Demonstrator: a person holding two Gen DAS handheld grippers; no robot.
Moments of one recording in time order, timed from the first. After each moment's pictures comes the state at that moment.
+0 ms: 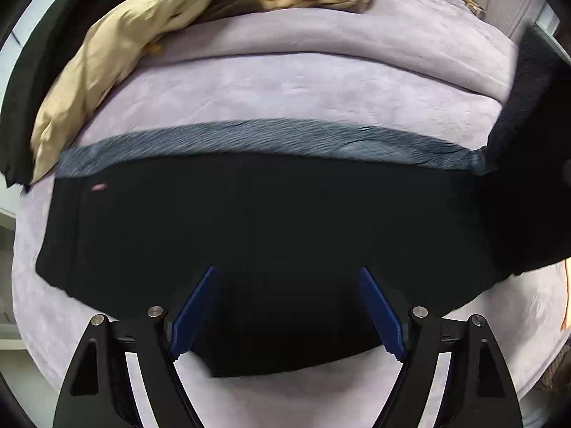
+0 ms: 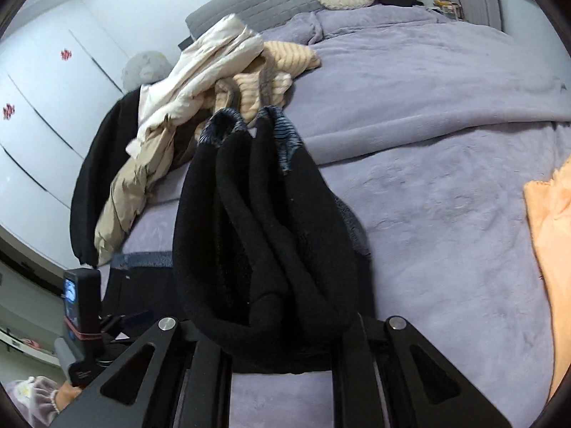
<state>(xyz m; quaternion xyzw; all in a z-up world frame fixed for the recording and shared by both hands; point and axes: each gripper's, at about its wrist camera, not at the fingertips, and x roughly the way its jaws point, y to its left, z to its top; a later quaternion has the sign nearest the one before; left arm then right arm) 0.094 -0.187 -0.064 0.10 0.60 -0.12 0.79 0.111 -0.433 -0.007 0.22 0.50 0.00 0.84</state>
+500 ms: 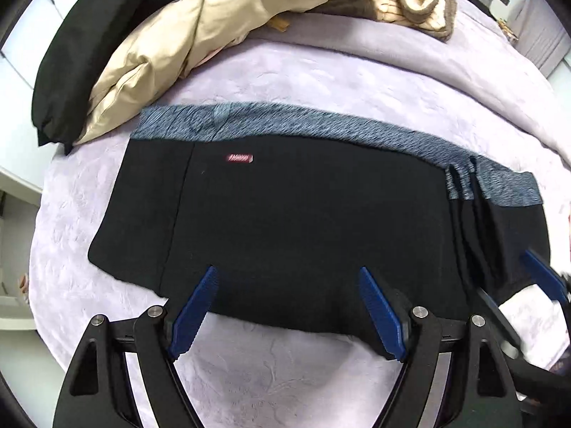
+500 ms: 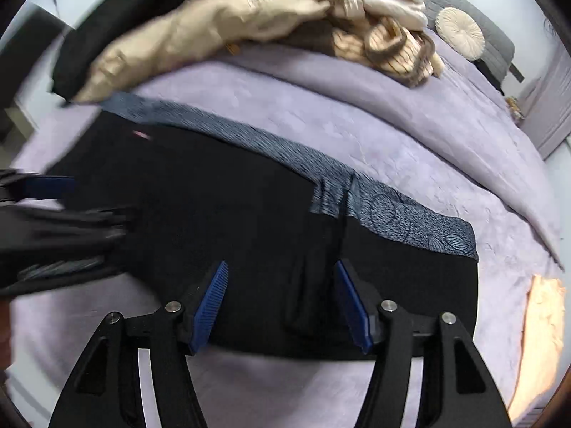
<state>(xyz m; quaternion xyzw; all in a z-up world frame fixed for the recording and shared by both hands) 0.132 -0.057 -0.056 0.06 0.61 -0.08 0.79 0.116 -0.211 -0.024 0.00 0.57 0.04 0.82</state>
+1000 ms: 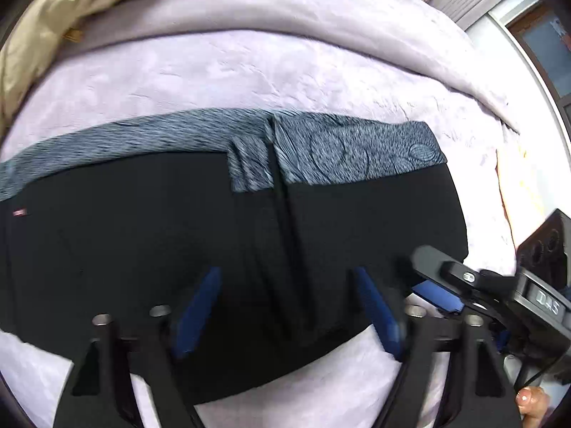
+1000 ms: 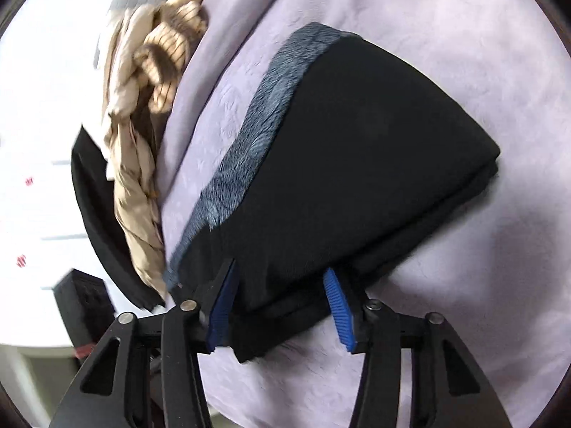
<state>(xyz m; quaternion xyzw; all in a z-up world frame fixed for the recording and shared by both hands) 0.141 -0.204 -0.100 0.05 0.64 -0.26 0.72 0.053 -0.414 -0.124 0.58 0.50 -0.04 0.64</state>
